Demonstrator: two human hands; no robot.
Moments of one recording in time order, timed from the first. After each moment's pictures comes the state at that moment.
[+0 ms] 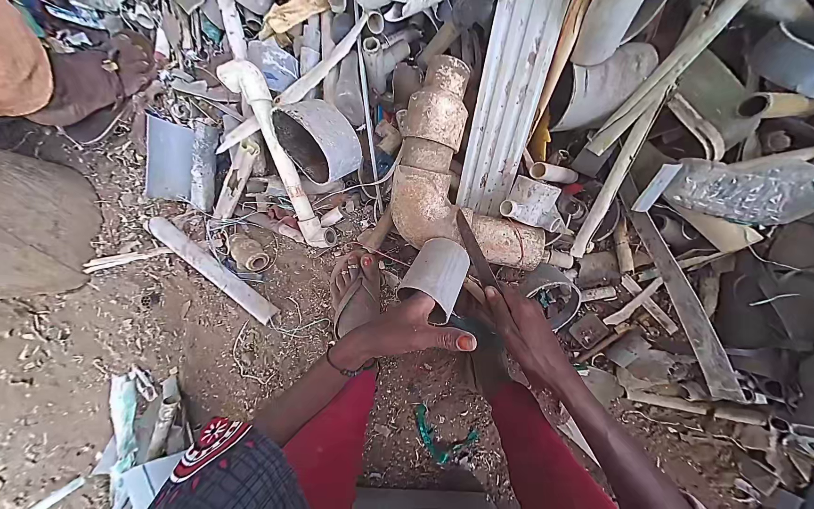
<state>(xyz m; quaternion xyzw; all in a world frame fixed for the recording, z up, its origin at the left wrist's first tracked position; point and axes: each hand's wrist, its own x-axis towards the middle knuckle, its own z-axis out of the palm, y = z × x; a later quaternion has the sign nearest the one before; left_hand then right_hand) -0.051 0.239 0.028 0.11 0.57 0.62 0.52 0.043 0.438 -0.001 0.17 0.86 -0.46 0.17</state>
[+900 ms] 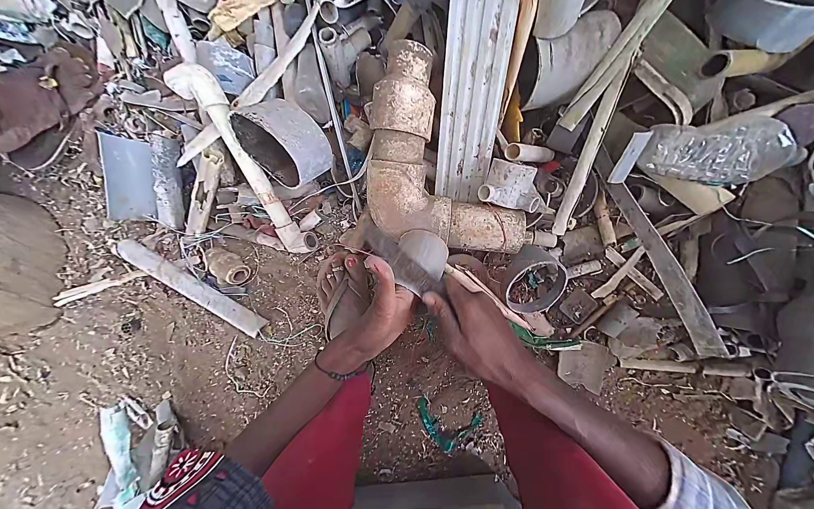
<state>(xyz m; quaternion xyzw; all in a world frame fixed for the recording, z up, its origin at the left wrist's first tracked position) -0.043 0.244 0.003 -0.01 0.52 0.75 0.41 0.026 0.400 0.029 0.09 0.87 -0.46 0.18</state>
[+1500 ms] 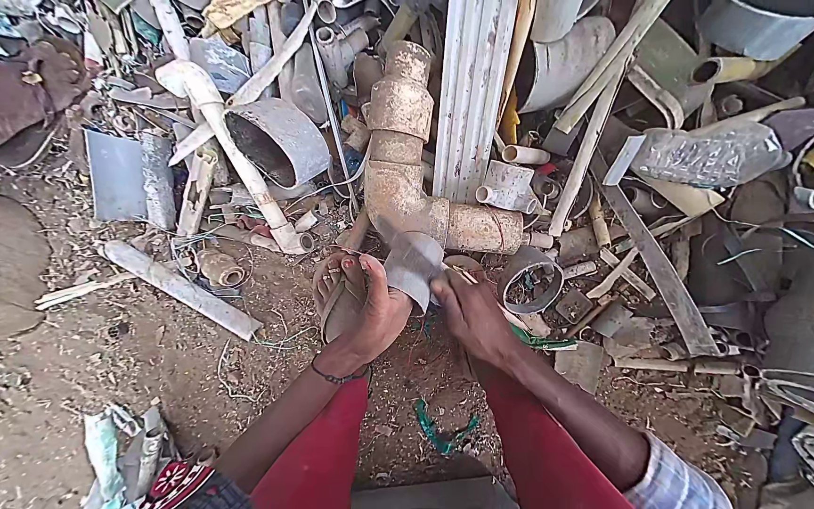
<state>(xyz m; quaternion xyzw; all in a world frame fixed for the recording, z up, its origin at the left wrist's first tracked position) -0.043 0.244 0.002 -0.02 0.51 0.77 0.39 0.027 0.402 -0.005 0.11 0.86 -0.48 0.13</state>
